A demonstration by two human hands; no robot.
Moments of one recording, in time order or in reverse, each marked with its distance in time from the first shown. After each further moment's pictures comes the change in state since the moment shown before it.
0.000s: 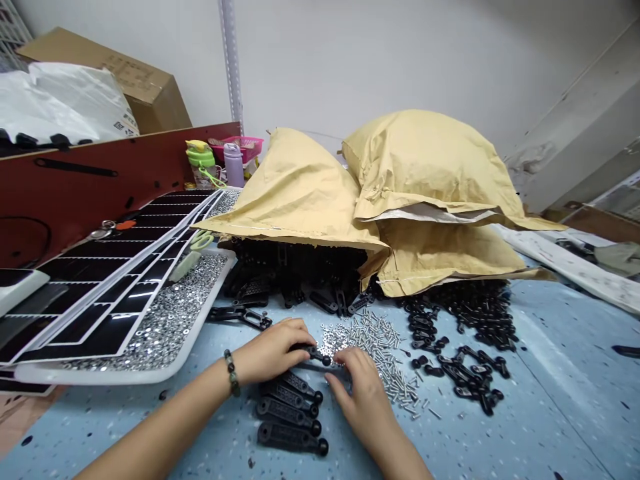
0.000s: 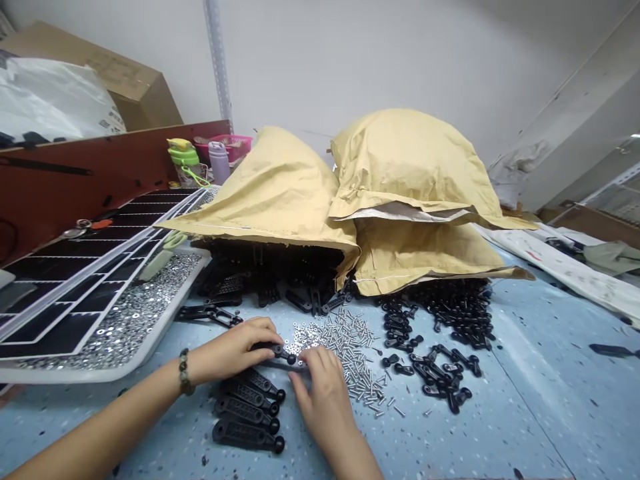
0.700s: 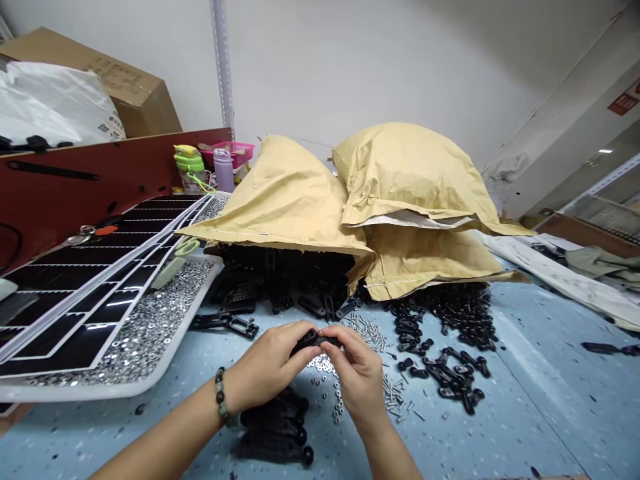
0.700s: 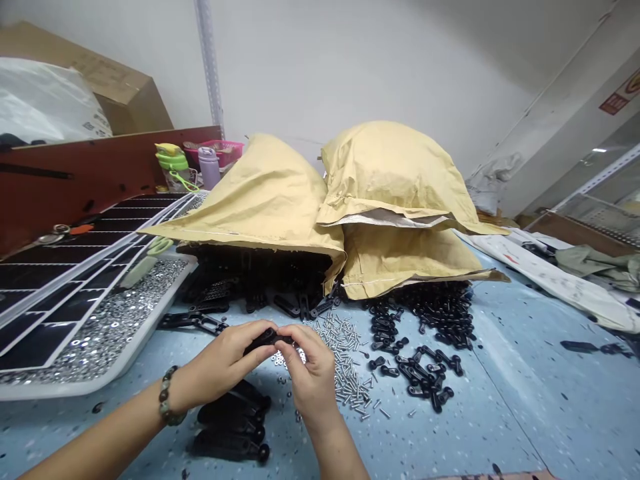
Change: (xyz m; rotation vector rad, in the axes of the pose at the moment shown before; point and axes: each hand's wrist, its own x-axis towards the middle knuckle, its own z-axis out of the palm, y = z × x) left_hand 0.002 0.052 0.004 -0.011 0.196 0.080; right_hand 0.040 -0.028 -0.027 0.692 0.340 0.002
